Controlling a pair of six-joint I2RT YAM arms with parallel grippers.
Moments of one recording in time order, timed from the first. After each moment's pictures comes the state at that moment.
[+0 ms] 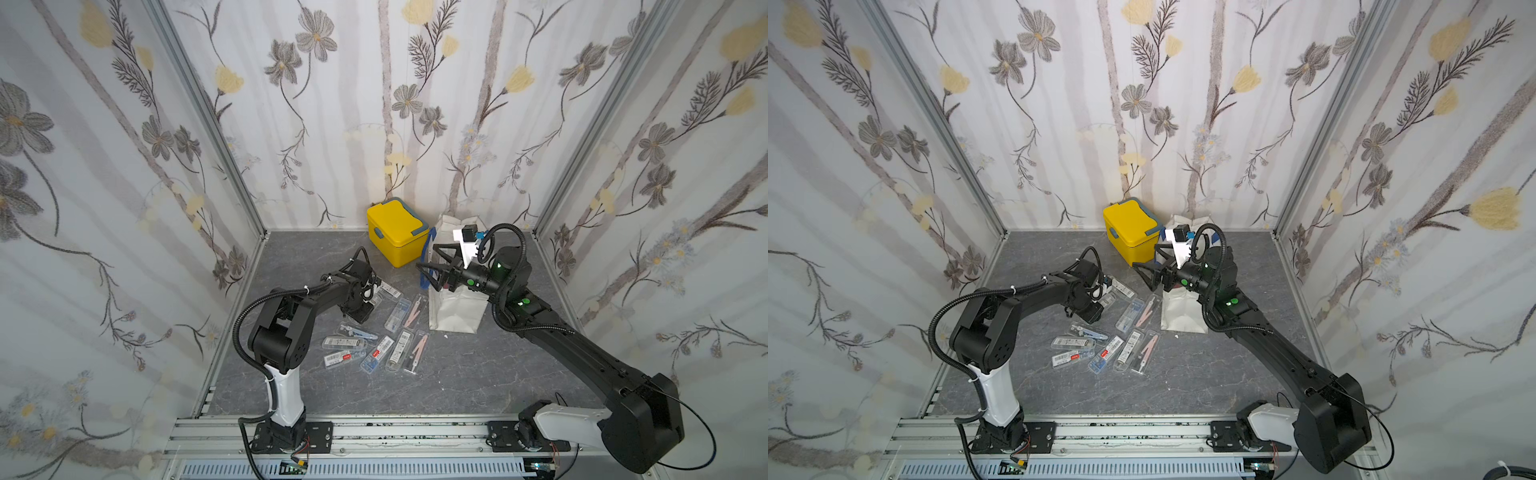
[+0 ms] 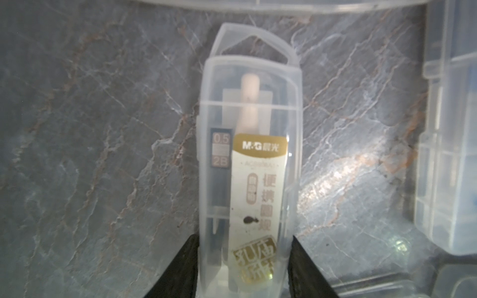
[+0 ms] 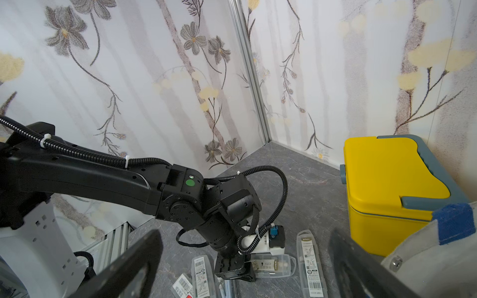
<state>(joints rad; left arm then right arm) -0.43 1.90 1.22 -0.65 0.03 0.24 0.49 1.26 0.97 0.29 -0.57 0.28</state>
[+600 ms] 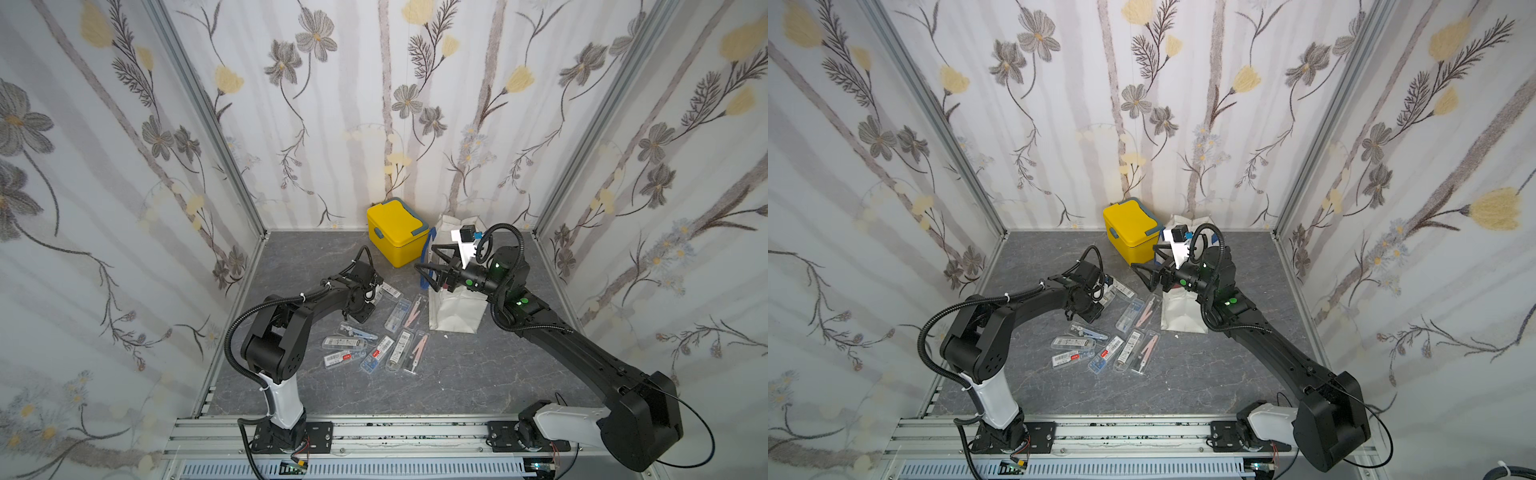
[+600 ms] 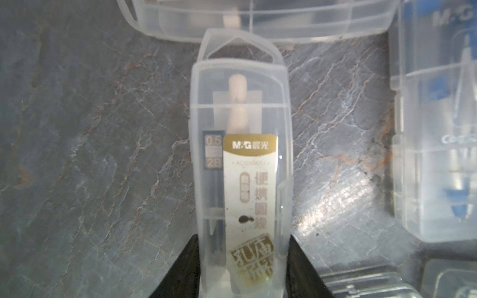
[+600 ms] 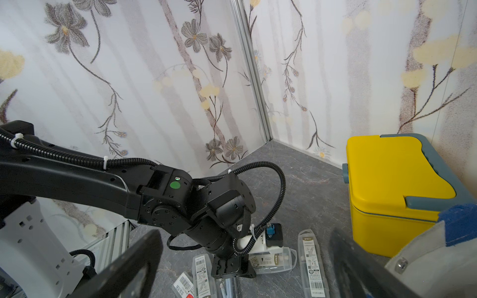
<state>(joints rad) -0.47 1.80 1.14 -0.56 -0.04 0.23 0.50 1.27 0.97 0.29 -0.57 0.28</state>
